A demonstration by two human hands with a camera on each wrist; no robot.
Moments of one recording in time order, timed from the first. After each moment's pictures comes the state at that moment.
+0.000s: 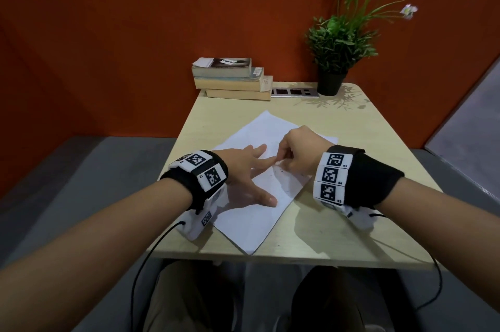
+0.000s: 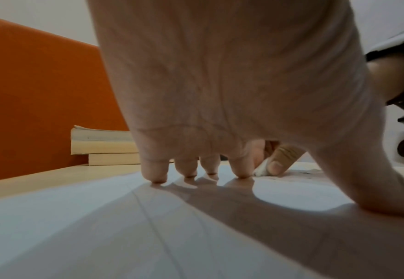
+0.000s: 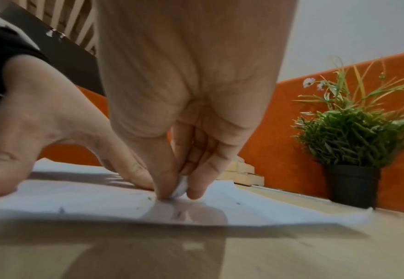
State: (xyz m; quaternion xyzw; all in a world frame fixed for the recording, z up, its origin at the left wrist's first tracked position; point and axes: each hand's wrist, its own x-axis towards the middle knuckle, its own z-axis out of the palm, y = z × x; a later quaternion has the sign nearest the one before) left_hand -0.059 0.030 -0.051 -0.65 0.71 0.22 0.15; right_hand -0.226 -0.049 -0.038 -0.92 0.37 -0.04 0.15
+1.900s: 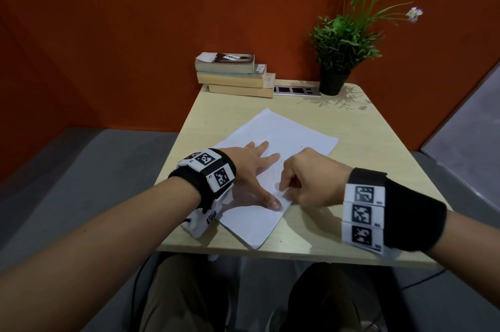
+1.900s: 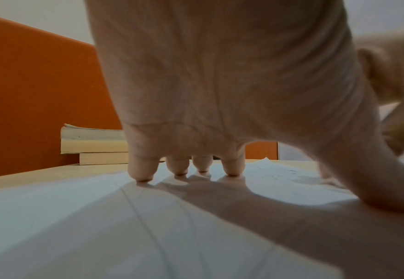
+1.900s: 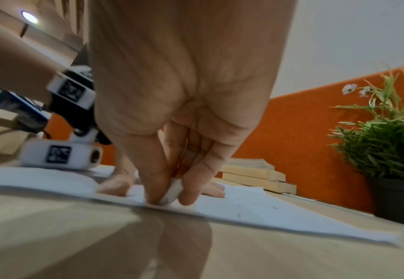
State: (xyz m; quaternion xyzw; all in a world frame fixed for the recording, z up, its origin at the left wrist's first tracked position) left_hand -0.060 0.026 -0.062 -0.65 0.71 0.22 0.16; right_hand -0.250 0.002 -0.032 -0.94 0.31 0.04 0.16
